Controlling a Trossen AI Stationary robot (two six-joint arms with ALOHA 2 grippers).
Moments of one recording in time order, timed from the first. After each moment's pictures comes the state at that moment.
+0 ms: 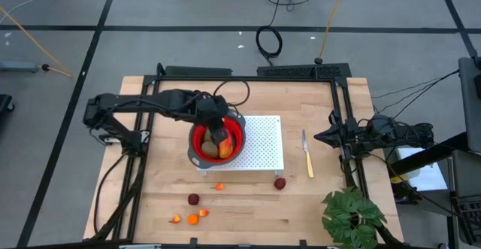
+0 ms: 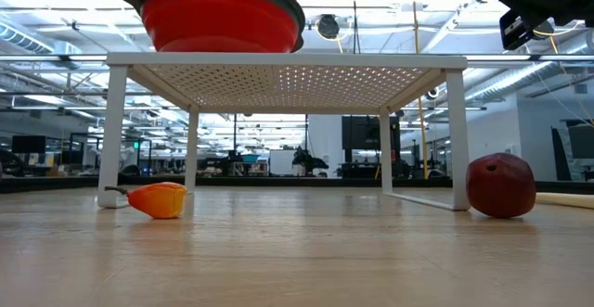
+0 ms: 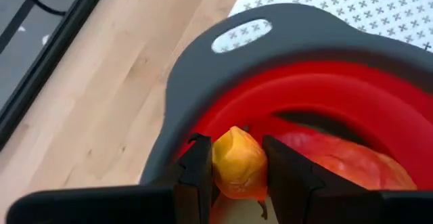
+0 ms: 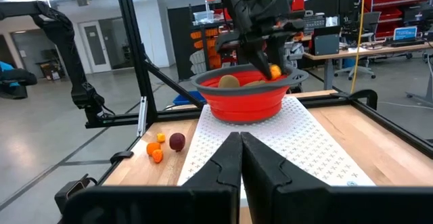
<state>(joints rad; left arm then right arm) 0.05 1.56 1.52 -1.02 -0.20 -0.35 0.14 0.01 0.30 -0.22 0.05 0.14</state>
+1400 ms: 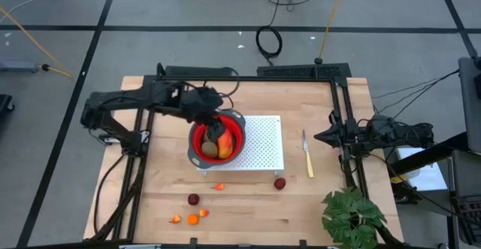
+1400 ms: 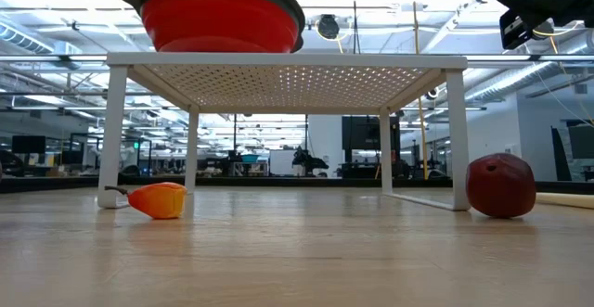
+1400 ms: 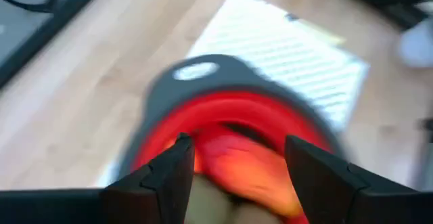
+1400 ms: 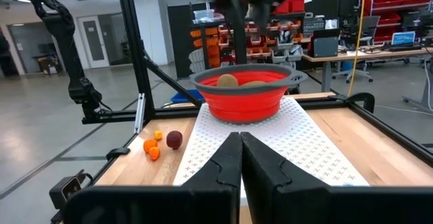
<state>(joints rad) 0.00 1.53 1.76 -1.14 -0.13 -0.54 0.14 0.01 0.30 -0.23 0.05 0.11</state>
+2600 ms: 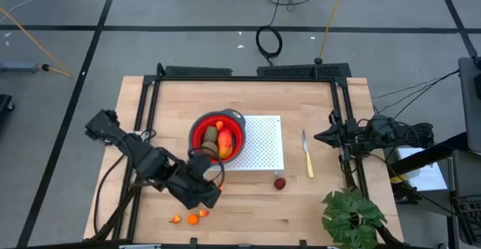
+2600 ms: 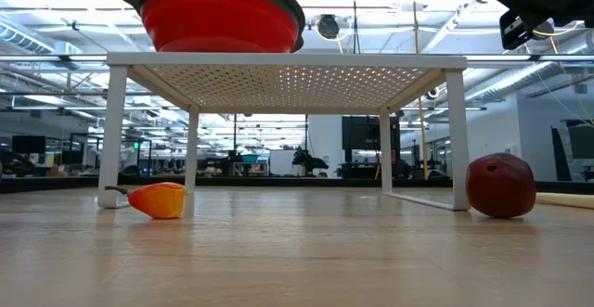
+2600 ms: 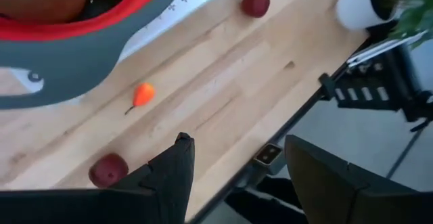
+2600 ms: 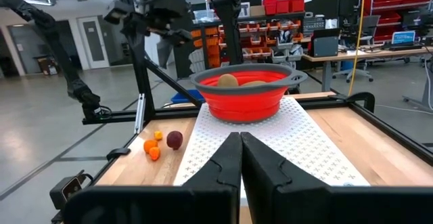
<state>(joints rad) -0.58 1.69 1.82 -1.19 -0.26 -1.49 0.14 0.01 0.30 -0.23 0.05 0.11</state>
